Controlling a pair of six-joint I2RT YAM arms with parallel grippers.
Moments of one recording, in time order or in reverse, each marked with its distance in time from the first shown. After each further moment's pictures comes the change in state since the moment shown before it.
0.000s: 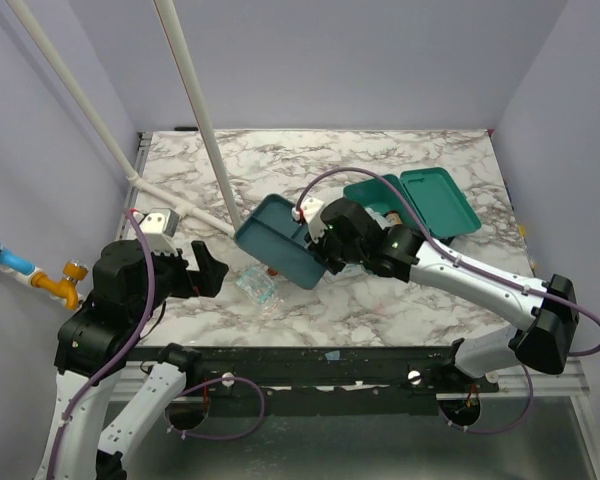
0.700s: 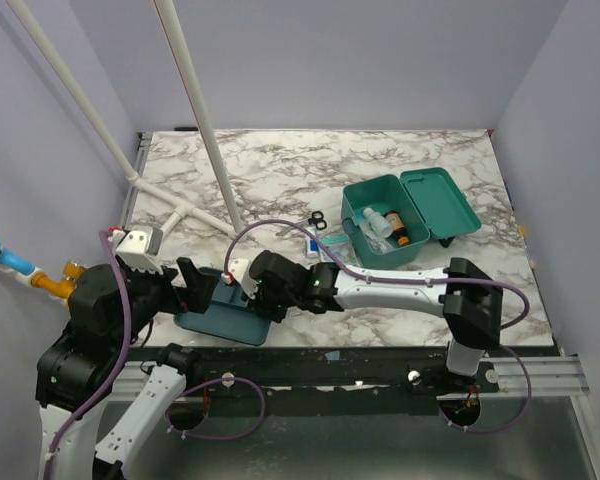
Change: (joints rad) left arm 0.000 -0.083 0.058 -0.085 -0.013 0.017; right arm 0.293 0.328 0.052 0.192 -0.177 0.010
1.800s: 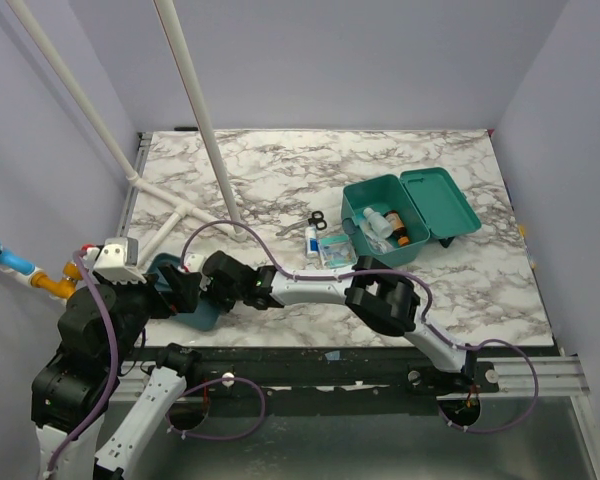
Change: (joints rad) left arm 0.000 -0.111 -0.029 0.006 -0.193 -0.065; right arm -0.003 0.578 0.439 0.280 0.021 0.028
